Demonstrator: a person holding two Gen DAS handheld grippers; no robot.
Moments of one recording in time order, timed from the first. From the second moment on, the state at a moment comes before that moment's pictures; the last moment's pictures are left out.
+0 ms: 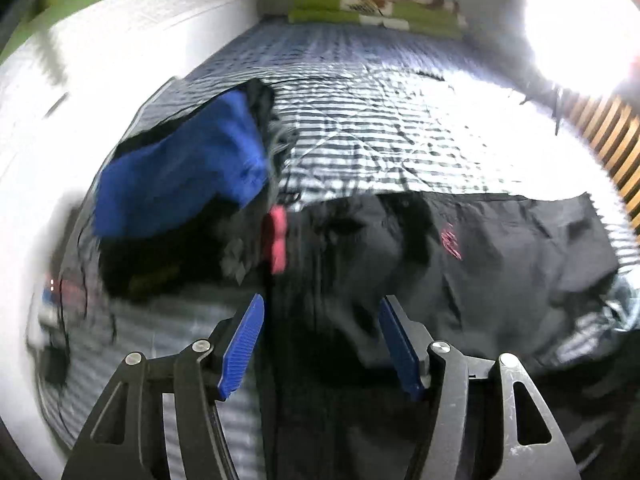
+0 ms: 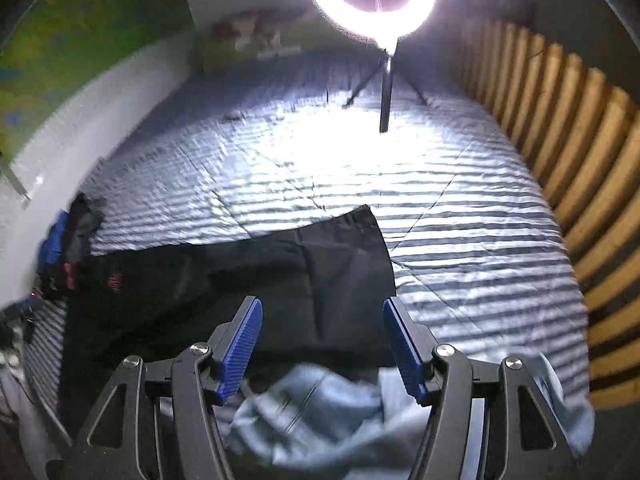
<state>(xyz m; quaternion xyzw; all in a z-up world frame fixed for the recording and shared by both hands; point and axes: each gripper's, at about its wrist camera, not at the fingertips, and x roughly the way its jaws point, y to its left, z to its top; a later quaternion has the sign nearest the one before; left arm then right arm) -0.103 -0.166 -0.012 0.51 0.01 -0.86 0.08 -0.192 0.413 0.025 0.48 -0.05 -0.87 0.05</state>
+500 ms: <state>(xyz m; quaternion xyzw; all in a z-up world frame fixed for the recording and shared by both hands) -0.232 -0.181 -0.095 0.58 -0.14 -0.80 0.07 -0.316 0.450 -0.055 0.53 -0.08 -0.84 0.09</state>
